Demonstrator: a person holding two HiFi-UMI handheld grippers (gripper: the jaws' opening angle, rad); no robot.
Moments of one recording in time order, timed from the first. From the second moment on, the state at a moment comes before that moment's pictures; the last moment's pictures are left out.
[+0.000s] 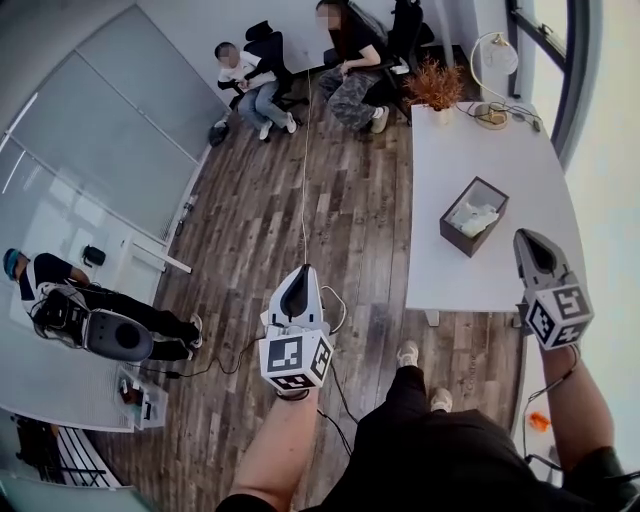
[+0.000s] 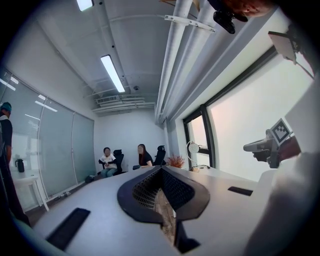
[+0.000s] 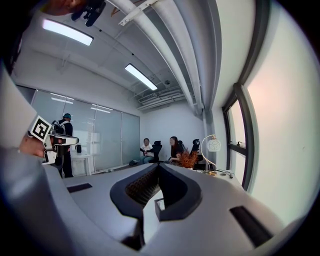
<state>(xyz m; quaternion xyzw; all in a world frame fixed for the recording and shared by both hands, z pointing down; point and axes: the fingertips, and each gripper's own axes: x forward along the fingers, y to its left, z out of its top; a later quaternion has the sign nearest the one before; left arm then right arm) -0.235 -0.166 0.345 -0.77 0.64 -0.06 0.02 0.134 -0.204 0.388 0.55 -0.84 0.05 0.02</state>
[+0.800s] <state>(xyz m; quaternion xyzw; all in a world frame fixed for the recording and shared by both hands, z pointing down) -0.164 -0.378 0.388 -0.86 0.51 -0.06 -0.02 0.134 -0.315 0.431 0.62 -0.78 0.10 0.06</state>
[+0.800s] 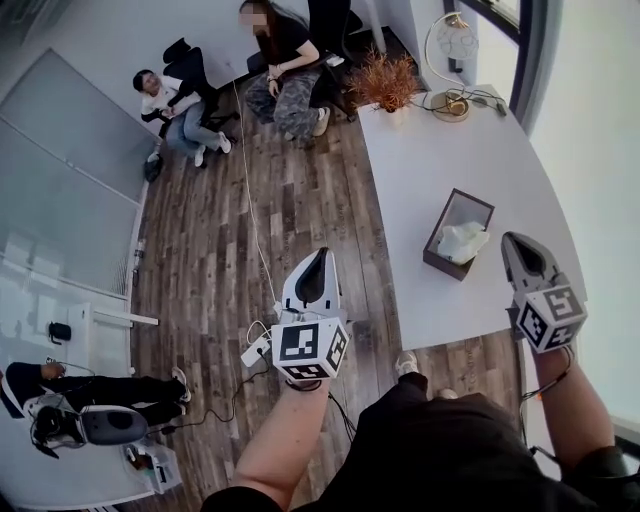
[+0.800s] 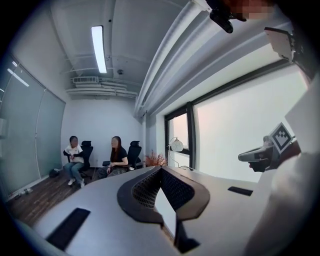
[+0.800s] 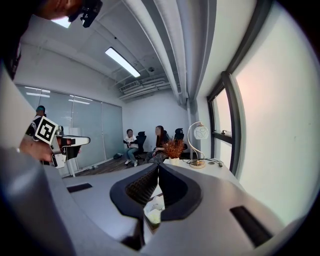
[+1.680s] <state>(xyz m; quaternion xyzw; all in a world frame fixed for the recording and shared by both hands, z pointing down) -0.122 -0.480 0.464 -0.89 0.44 -0.11 -0.04 0.113 -0.380 0.517 0.62 -0.76 0.15 0.11</state>
